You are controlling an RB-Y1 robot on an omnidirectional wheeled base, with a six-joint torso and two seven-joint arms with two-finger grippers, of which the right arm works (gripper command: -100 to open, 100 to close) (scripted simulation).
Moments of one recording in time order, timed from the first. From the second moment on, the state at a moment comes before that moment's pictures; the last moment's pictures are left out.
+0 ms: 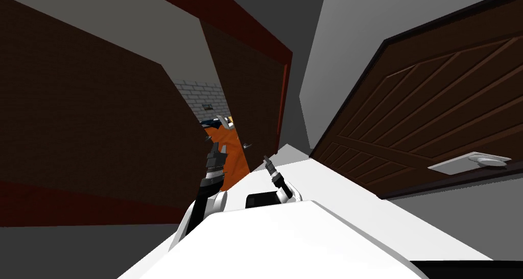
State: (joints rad) arm 0.13 -0.13 0.48 -1.29 0.06 -0.67 -0.08
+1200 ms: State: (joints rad) arm 0.04 -0.14 0.60 -1.03 0.05 -0.73 -0.12
